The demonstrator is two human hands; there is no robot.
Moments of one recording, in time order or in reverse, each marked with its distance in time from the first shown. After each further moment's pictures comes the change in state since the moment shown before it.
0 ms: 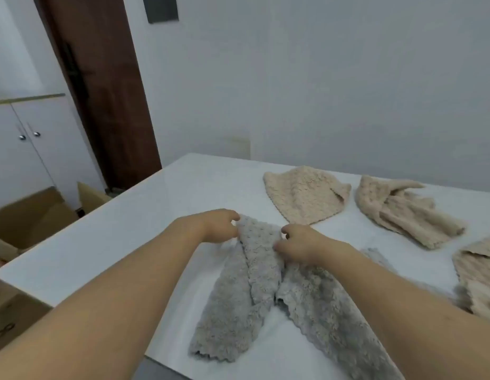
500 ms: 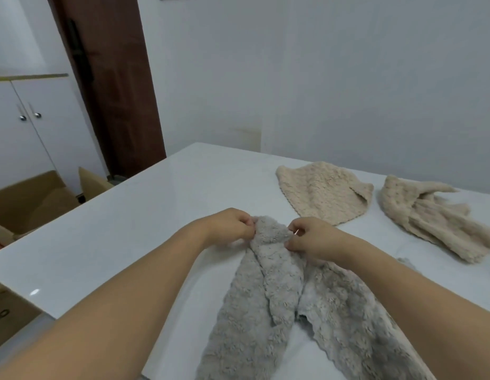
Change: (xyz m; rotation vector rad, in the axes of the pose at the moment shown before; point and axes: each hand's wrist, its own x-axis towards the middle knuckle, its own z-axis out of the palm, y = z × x) left_hand 0.027 -0.025 0.017 -0.489 0.009 0.065; right_hand 0.029 -0.006 0.002 0.238 0.031 -0.054
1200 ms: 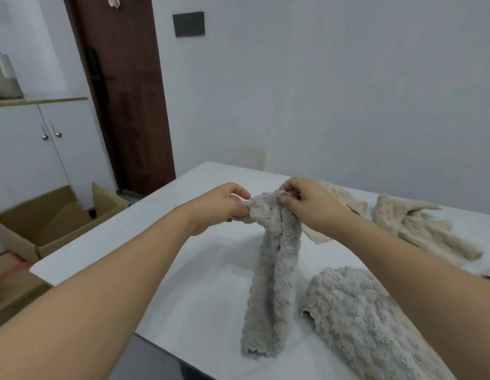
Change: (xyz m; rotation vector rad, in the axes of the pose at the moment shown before) left_hand -0.074 0.039 -0.062 -0.231 0.164 0.130; right_hand -0.035 -0.086 -0.037 -0.005 0.343 -0.343
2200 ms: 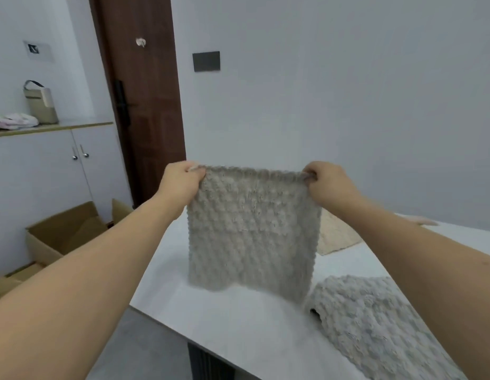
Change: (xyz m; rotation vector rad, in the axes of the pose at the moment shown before) left_hand -0.058 0.034 -0.084 -0.155 0.669 0.129; right_hand 0.006 -0.050 -0.056 -0.264 0.238 0.035
